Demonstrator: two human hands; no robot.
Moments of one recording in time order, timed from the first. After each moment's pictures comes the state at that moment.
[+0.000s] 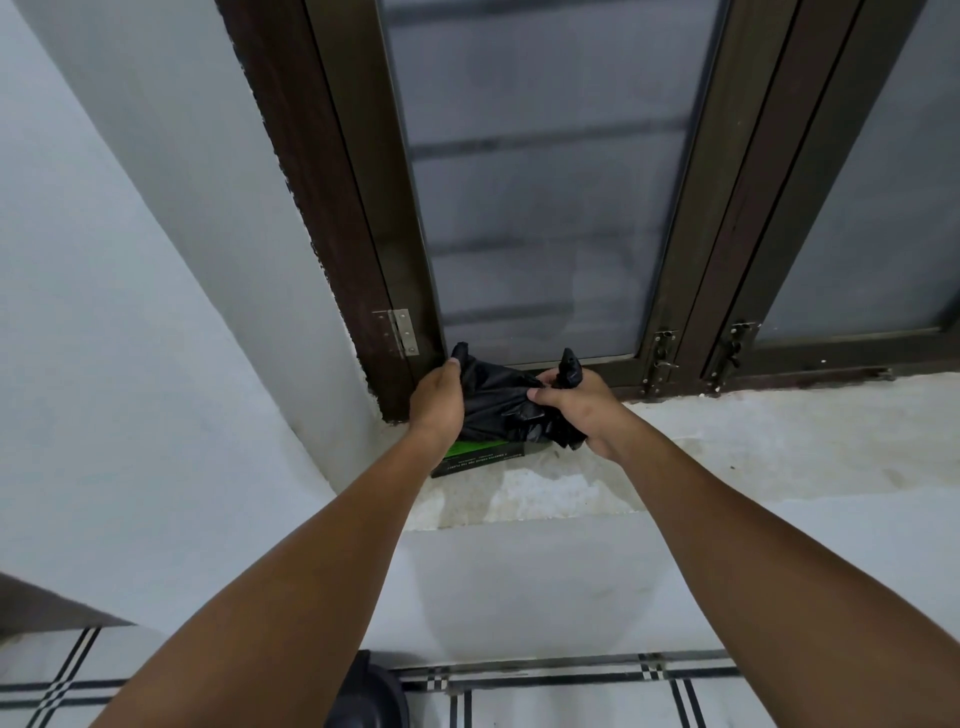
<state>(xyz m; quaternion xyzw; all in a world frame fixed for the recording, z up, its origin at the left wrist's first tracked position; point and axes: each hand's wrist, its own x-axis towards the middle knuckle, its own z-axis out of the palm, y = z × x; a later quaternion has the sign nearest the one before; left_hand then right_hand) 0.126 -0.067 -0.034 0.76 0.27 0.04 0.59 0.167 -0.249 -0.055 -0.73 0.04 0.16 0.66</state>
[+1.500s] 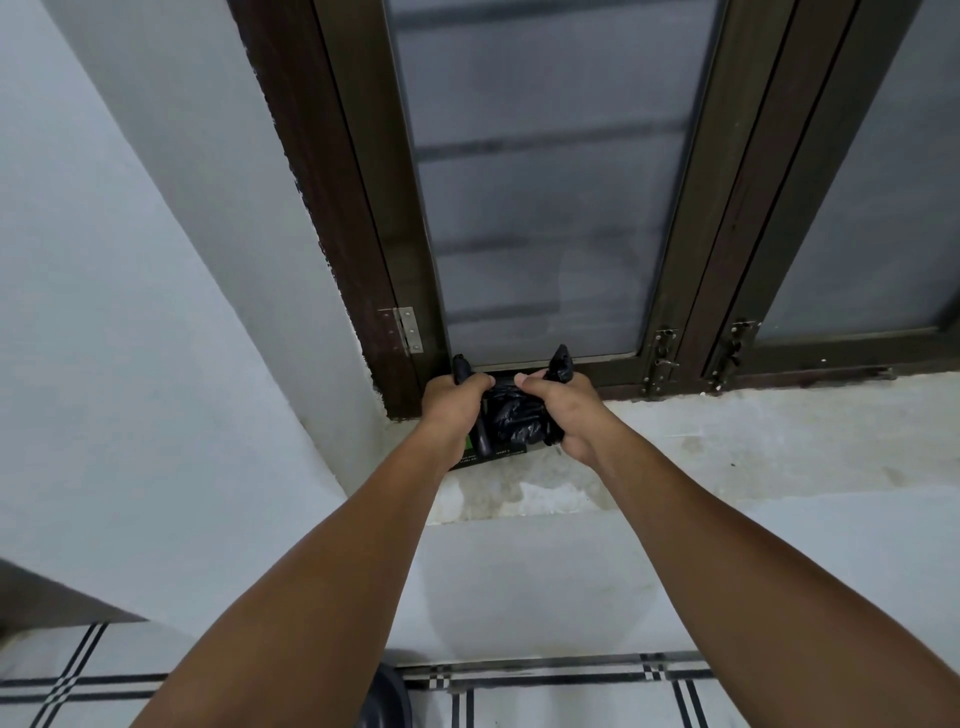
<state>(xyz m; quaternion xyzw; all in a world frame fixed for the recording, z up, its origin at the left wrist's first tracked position) 0.116 -0.081 -0.028 0.70 0.28 0.03 0.66 0.145 -0.222 -0.043 -0.65 0.08 0.16 0.73</state>
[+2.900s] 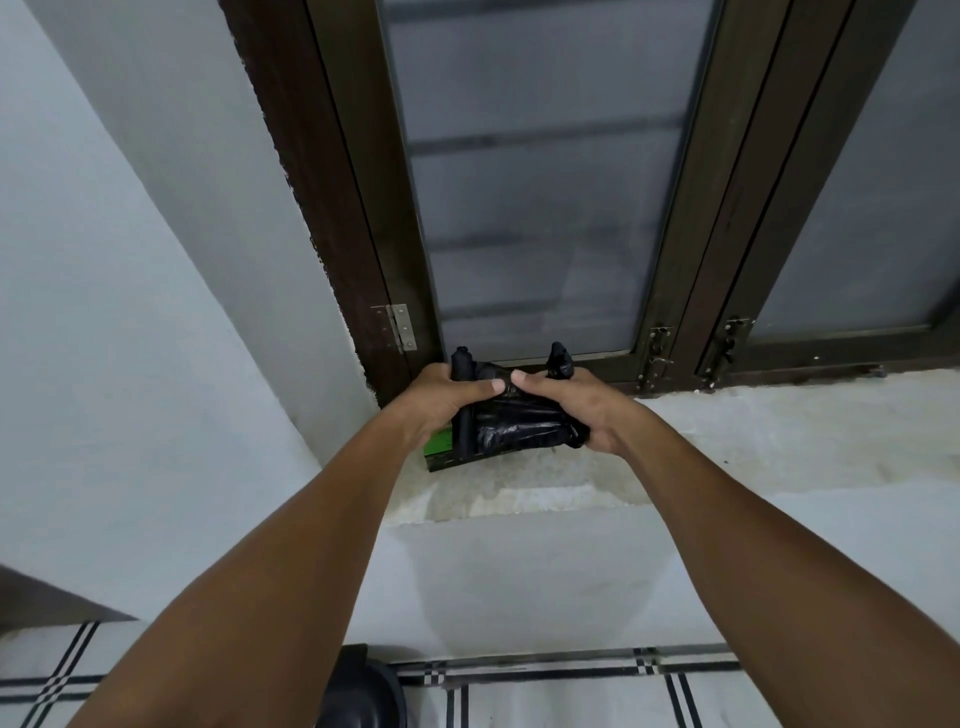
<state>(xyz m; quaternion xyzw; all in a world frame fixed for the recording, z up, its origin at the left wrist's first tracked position) 0.117 -0.053 -0.015 0.75 0.12 -0.11 0.64 0.144 -0.255 -0.022 -0.68 -0.01 0.29 0.68</state>
